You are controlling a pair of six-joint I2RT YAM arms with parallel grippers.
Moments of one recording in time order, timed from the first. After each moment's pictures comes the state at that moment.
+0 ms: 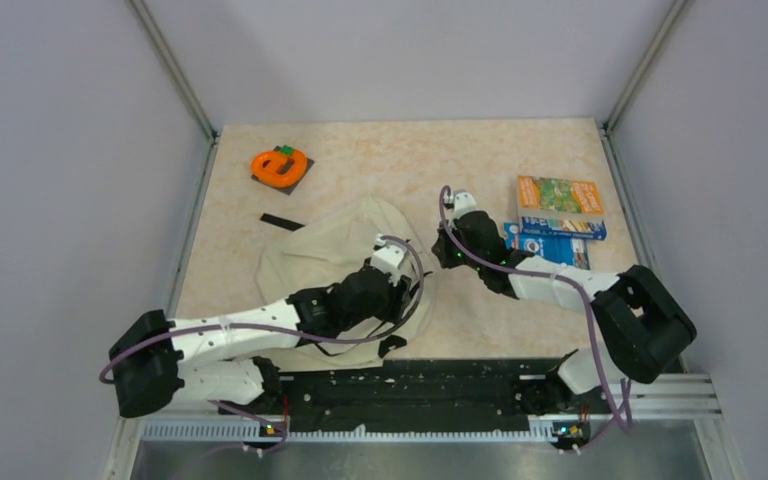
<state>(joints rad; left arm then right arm) -1.09 1.12 0.61 -0.11 -0.29 -0.41 0.66 1.46 0.70 0.21 0.05 0.31</state>
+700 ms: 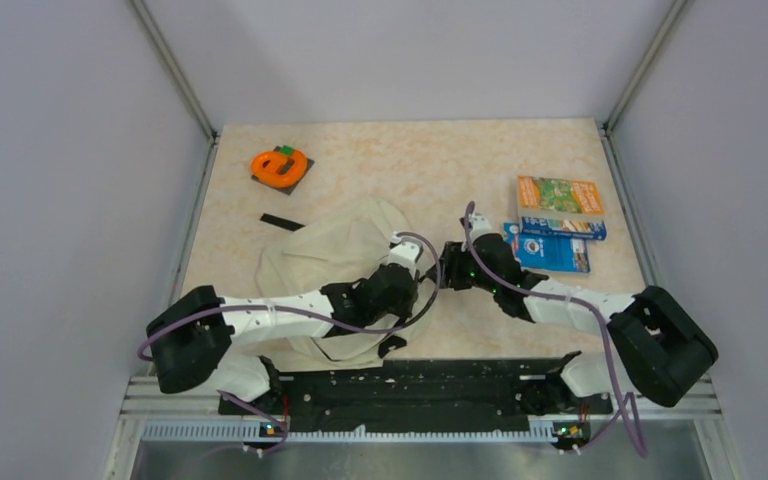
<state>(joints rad) -1.10 1.41 0.75 -0.02 -0.33 -0.51 0.66 1.31 0.50 0.28 -0.07 0.56</state>
